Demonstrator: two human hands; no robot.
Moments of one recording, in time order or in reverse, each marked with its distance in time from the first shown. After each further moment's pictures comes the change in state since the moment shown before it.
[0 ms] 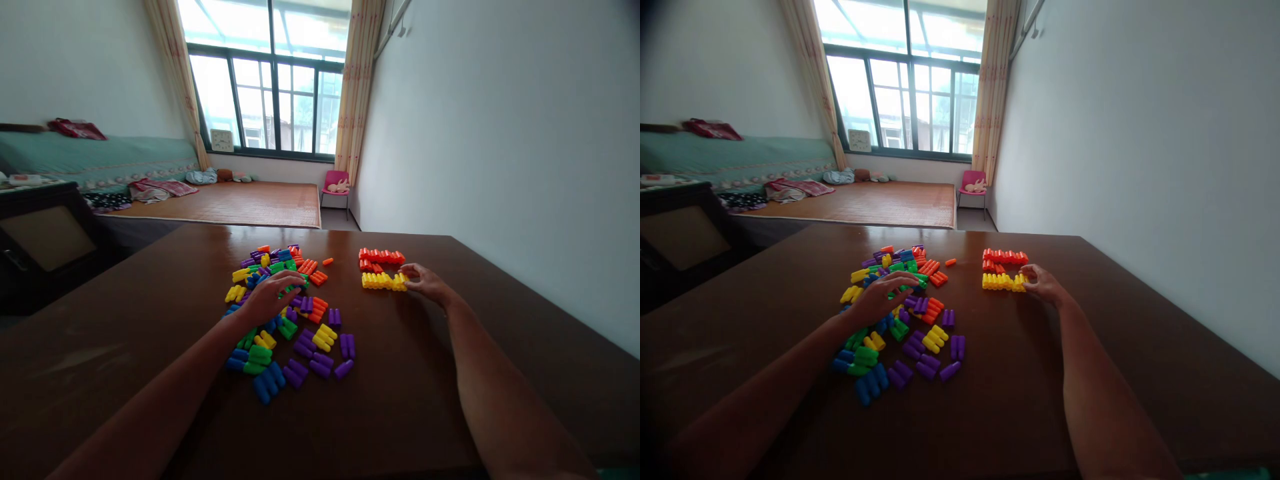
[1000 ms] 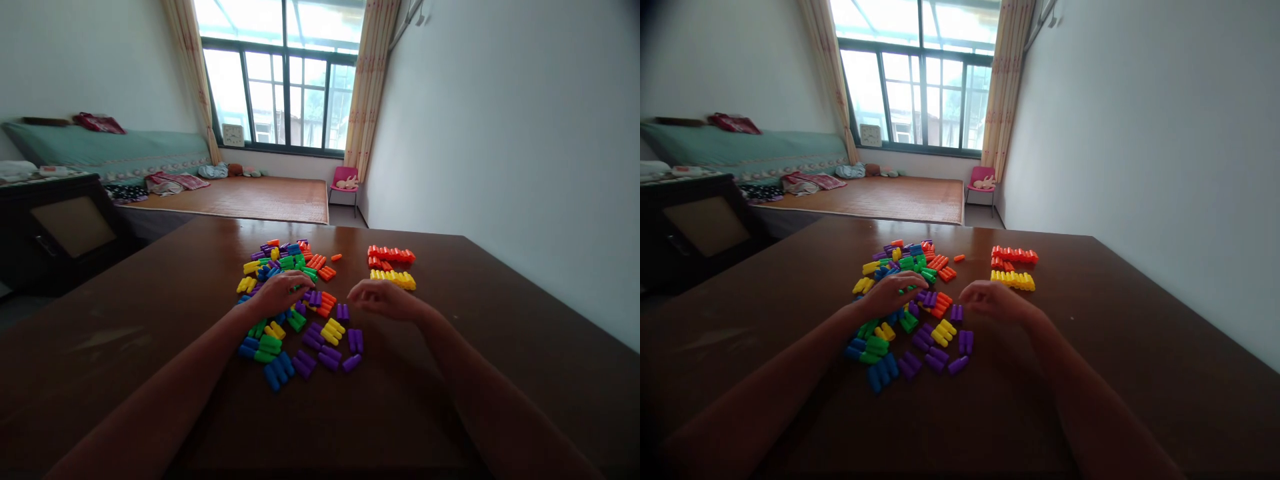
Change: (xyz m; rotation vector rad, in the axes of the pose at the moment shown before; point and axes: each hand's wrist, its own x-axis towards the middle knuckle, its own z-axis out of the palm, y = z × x) left_hand -0.002 -0.004 -0.001 0.038 -0.106 0.059; right_hand -0.055 -0.135 0.089 -0.088 -0.595 -0.458
